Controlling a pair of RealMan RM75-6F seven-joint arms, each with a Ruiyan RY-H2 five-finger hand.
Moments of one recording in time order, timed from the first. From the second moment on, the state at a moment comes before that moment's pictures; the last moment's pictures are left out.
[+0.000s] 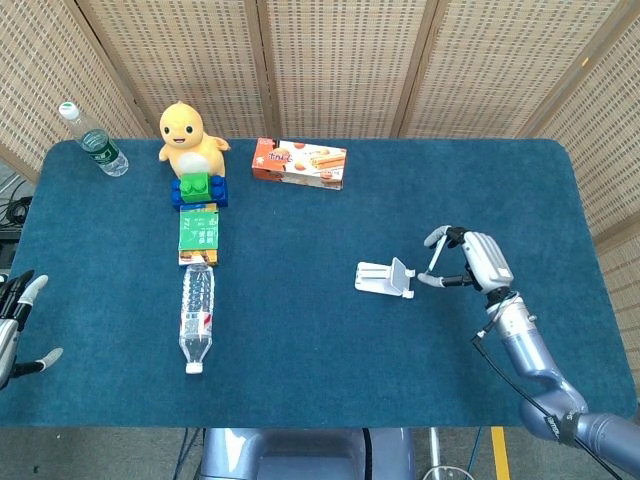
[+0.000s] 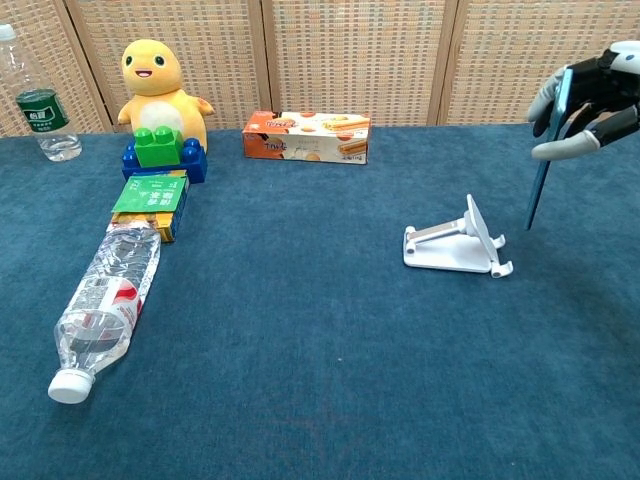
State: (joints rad) left arm -0.09 -1.03 -0.03 -1.67 1.45 1.41 0.00; right arm 0.57 -1.35 0.27 -1.39 -1.32 1.01 0.43
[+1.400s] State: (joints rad) left arm -0.12 -1.03 -0.03 -1.66 1.43 1.37 0.01; right arm 0.75 -1.36 0.20 -1.34 -1.40 0.79 0.42
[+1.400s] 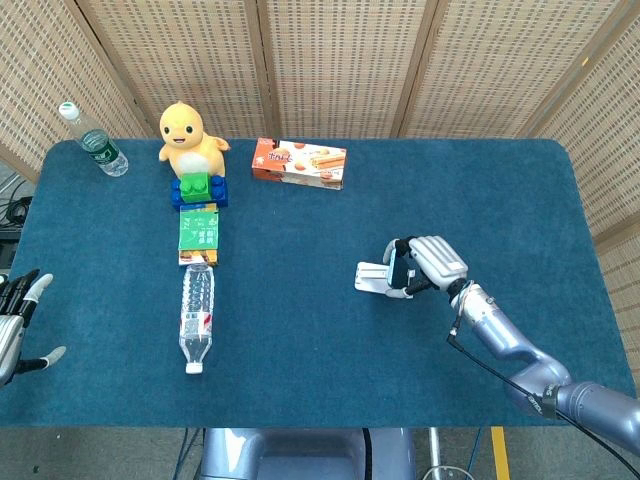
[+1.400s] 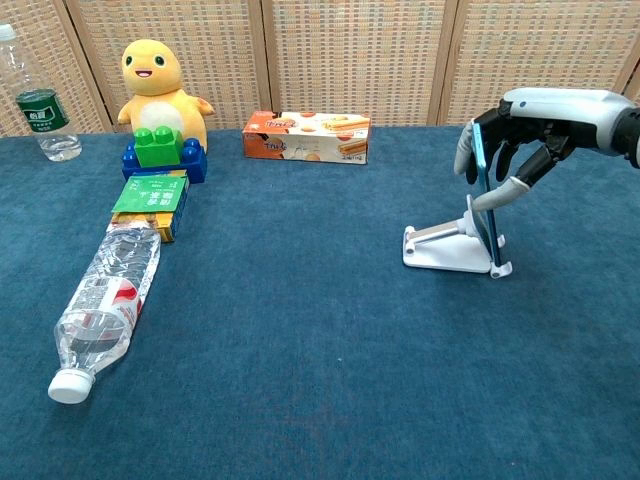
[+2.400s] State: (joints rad) left arm -0.12 -1.03 -0.03 -1.67 1.41 1.36 0.02; right arm 0.80 -1.35 0.13 -1.27 -1.47 0.75 0.51
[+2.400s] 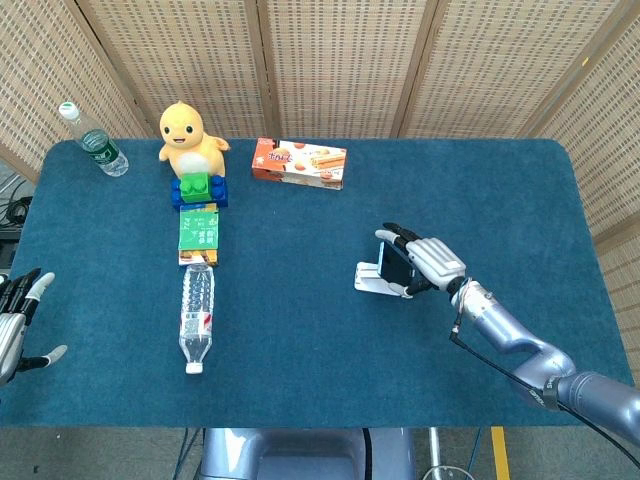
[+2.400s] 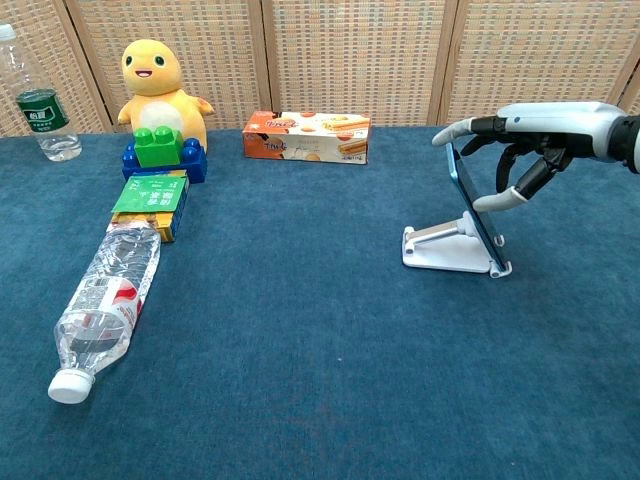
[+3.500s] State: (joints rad) left arm -0.09 -1.02 -0.02 -1.65 1.48 1.45 -0.04; right arm 0.46 -1.07 0.08 -1.34 -1.49 1.25 0.53
